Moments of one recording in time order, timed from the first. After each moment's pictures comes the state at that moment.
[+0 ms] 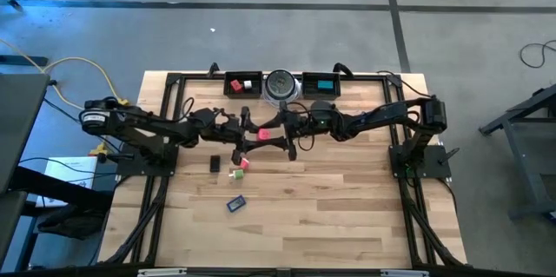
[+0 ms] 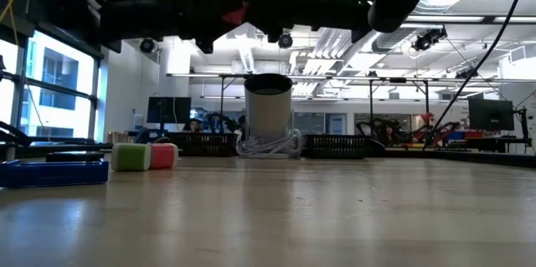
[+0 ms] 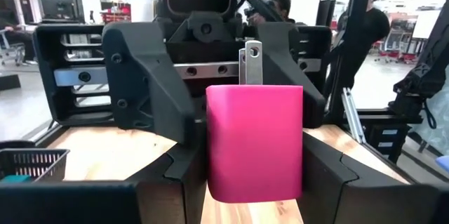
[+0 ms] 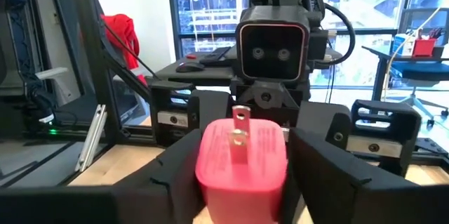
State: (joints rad) left arm 0.14 1.37 0.45 1.08 0.26 -0.06; right arm -0.14 1.77 0.96 0.89 -0.33 0.06
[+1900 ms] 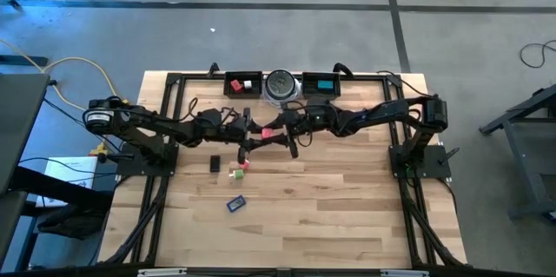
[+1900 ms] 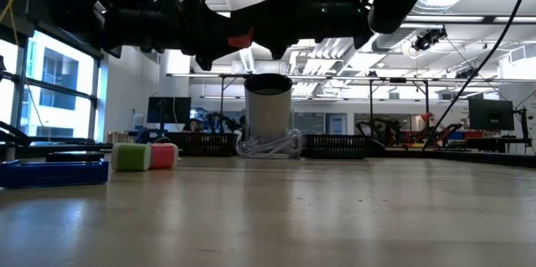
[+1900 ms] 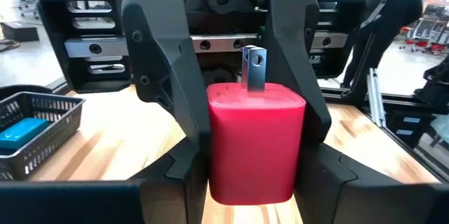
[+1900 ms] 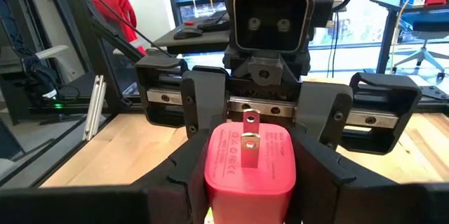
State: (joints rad) left arm 0.16 1.40 0.47 0.98 0.18 -0.11; right arm -0.17 1.77 0.96 0.69 -0.39 0.07
